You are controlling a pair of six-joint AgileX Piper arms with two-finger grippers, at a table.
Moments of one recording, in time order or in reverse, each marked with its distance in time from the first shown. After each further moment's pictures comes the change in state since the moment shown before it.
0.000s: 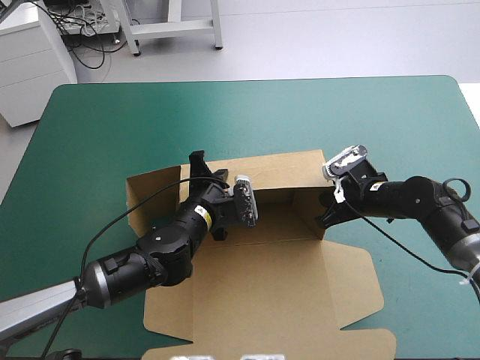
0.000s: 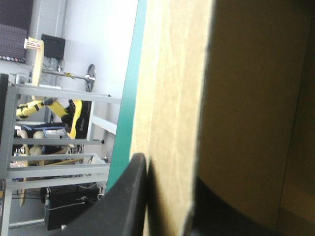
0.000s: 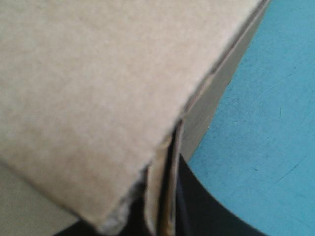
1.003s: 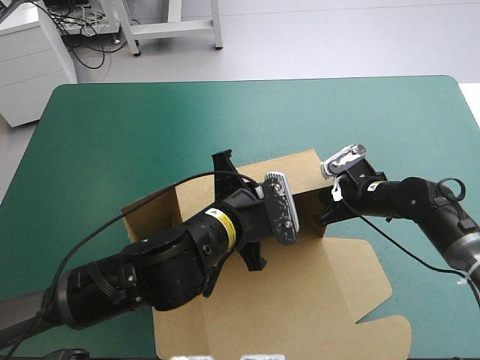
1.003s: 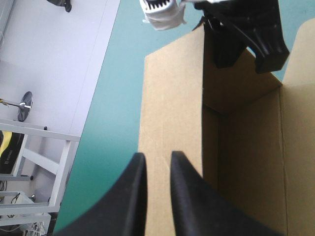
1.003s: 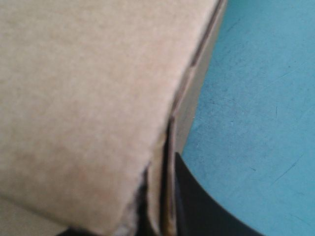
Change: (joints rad) left arm -0.297 0.014 -0.506 -0.465 0.378 0.289; right arm 0.009 0.003 0.000 -0.048 -0.037 0.078
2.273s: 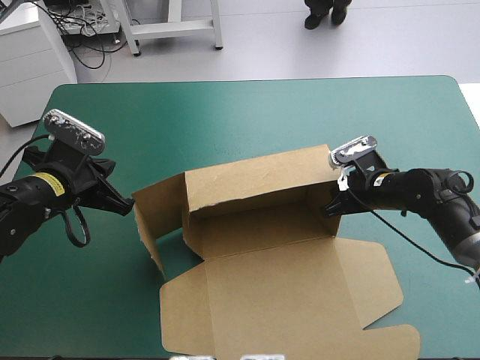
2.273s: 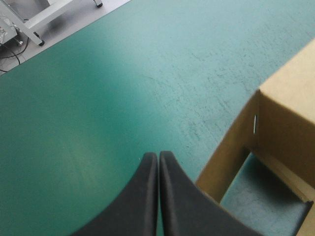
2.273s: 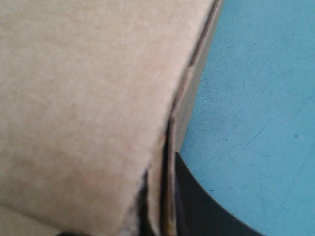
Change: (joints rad) left arm 0.964 -0.382 0.209 -0.618 -0.008 0.167; right arm 0.000 -0.020 -0.119 -0.204 0.143 0.269
